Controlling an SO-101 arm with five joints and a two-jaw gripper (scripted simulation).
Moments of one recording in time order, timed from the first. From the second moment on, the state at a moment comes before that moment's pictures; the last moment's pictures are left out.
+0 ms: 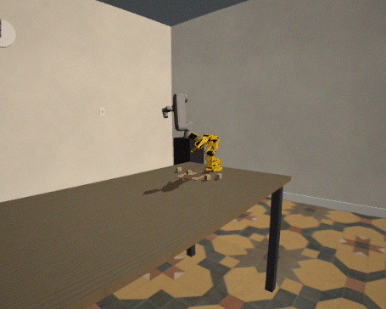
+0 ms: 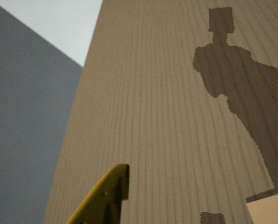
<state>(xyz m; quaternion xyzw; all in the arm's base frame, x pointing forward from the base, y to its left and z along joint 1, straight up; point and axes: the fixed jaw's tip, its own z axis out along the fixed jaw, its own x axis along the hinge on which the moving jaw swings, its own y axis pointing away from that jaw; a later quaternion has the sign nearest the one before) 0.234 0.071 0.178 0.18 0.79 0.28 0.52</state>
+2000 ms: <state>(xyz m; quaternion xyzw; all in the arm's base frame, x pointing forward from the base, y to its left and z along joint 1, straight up) 0.219 0.046 0.154 0.14 0.87 0.15 0.45</state>
